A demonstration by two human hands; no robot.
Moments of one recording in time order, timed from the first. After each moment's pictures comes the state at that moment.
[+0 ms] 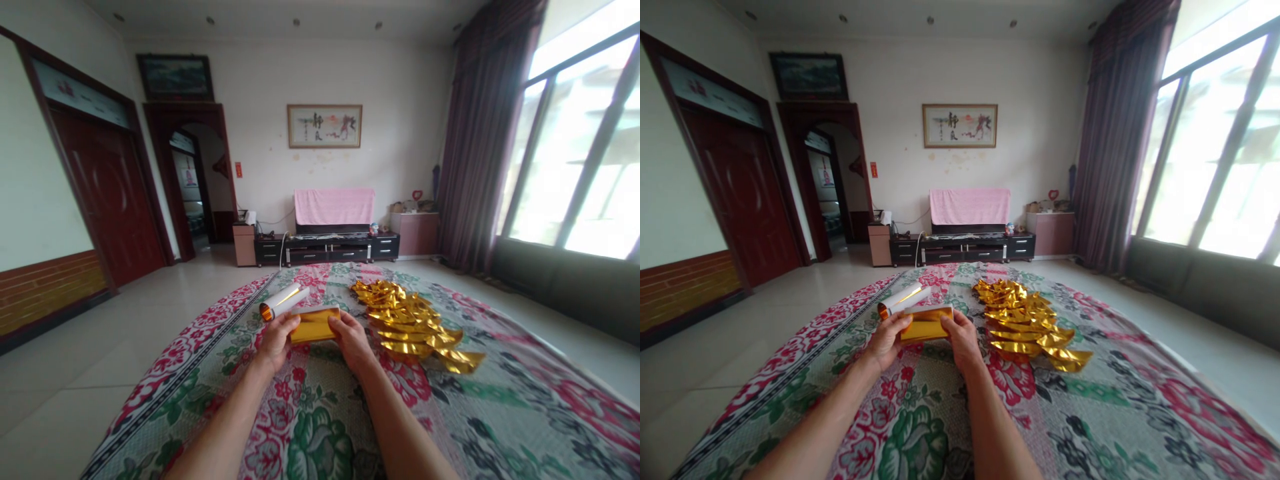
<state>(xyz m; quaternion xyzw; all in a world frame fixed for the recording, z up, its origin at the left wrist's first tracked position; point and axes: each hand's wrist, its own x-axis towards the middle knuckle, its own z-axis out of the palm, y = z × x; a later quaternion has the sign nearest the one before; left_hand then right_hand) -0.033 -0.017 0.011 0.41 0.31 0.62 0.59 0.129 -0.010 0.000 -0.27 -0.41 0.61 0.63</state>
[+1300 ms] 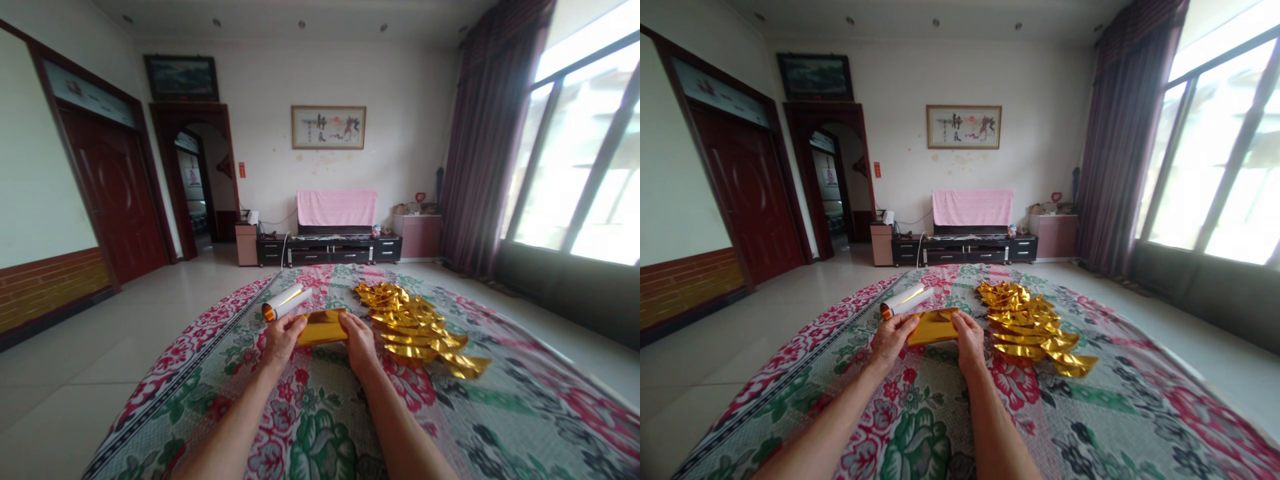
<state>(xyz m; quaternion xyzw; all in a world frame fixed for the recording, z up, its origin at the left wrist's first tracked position) -0.032 -0.008 -0.002 0.52 0.46 0.63 0.36 0.131 -0.009 -0.001 -0.37 -0.35 0.52 0.68</state>
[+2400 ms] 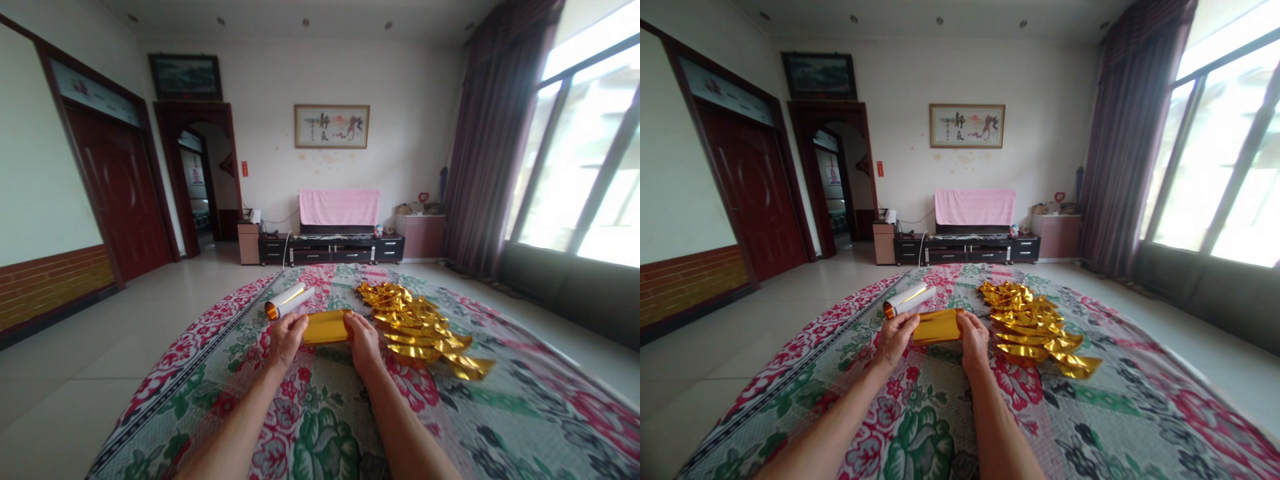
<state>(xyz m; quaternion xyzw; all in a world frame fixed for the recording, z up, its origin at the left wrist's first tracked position) -0.031 -0.022 0.011 0.58 0.47 0.61 0.27 0.131 -0.010 0.002 -0.37 -0.34 0.50 0.71</state>
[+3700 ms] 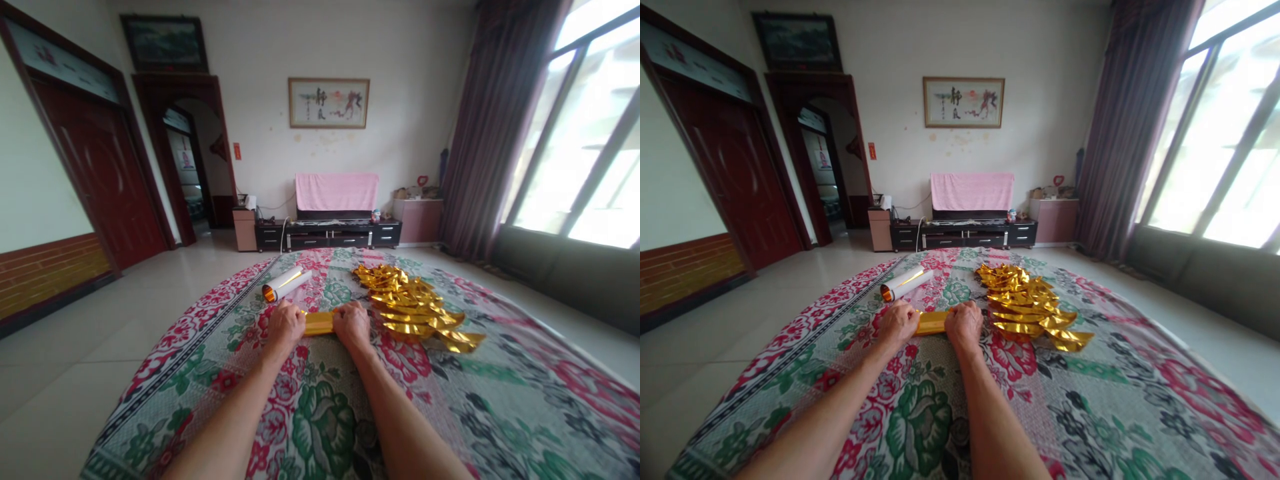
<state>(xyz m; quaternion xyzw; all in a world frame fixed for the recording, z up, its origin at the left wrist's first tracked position) -0.034 -0.010 -0.012 0.70 0.65 0.28 -0.11 0.131 -0.017 -0.005 -0.69 -0.64 -0.01 0.33</state>
